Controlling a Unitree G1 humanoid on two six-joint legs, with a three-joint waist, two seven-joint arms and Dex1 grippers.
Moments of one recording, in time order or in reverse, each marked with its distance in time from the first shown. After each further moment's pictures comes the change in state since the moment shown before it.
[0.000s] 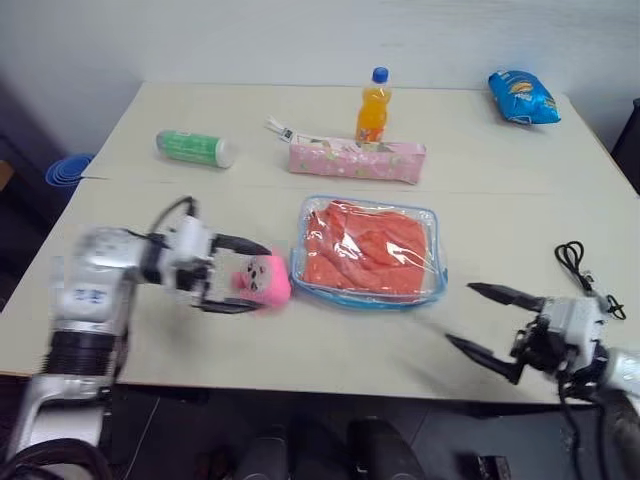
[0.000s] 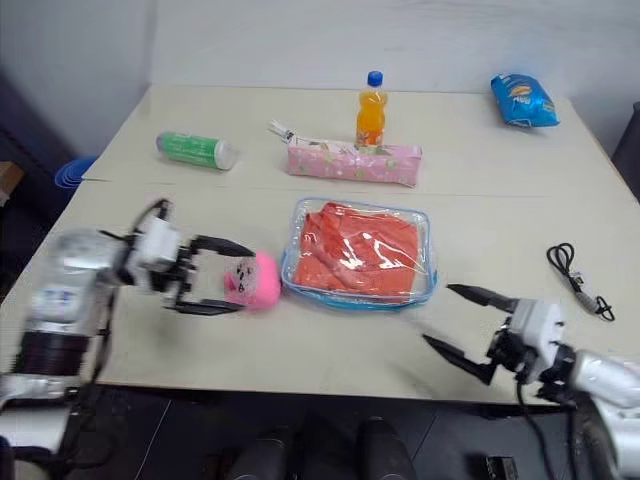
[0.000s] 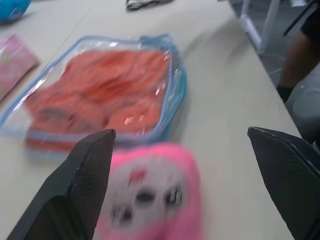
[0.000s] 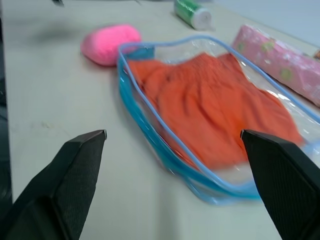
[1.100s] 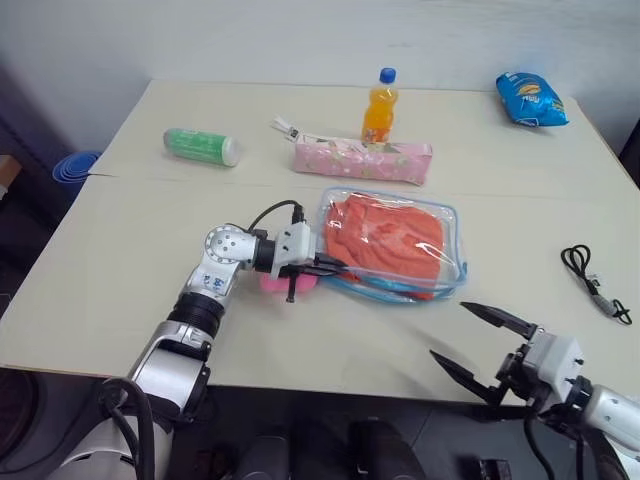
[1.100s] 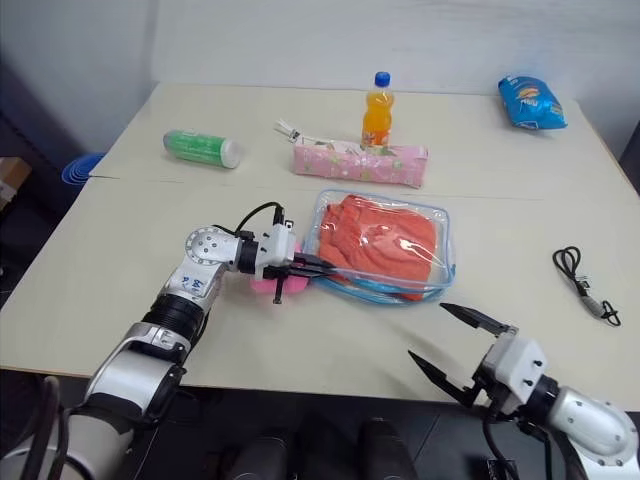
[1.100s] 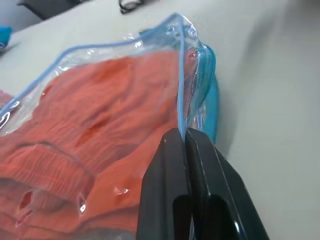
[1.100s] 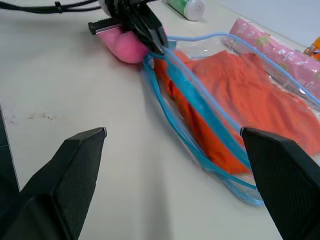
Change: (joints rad) left arm -0.279 -0.362 -0.143 0.482 0.189 -0.247 0.172; right arm 0.133 0.087 0.051 -0.108 -0.146 -0.083 -0.143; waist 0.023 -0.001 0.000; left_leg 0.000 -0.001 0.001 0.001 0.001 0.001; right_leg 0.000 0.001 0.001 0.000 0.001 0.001
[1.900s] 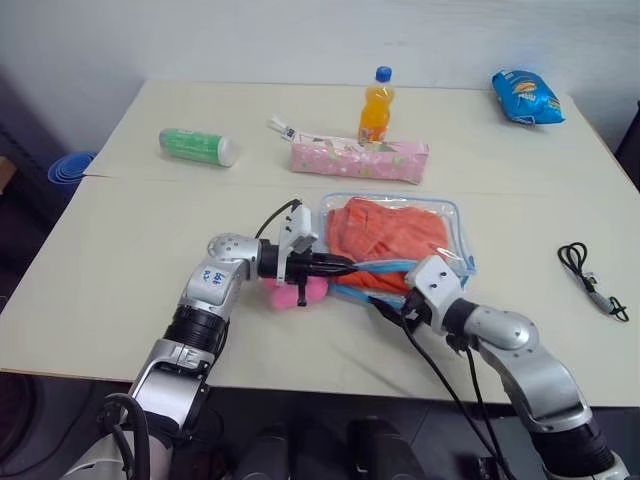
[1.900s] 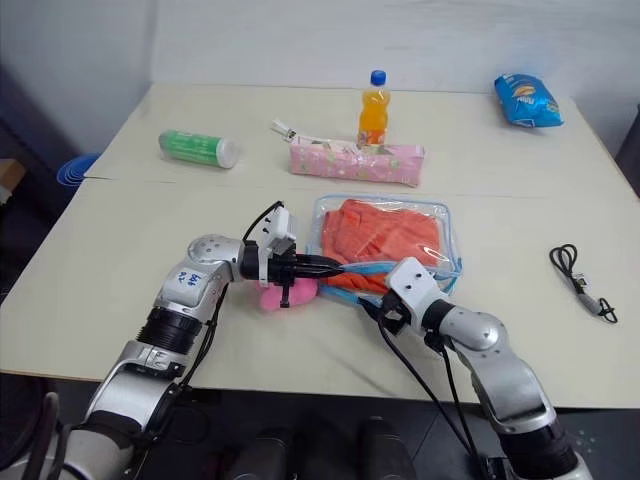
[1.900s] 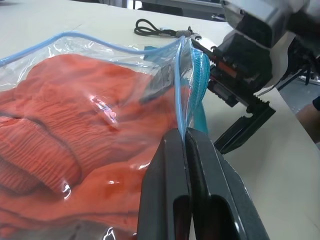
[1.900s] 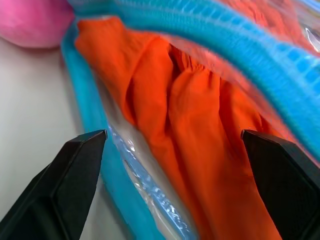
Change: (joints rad) left arm 0.099 -0.005 0.018 -0.308 -0.094 0.530 0.092; right arm -0.561 0.053 0.403 0.090 -0.322 0.637 -0.371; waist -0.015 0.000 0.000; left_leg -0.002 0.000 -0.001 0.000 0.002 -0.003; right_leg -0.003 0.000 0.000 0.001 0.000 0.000
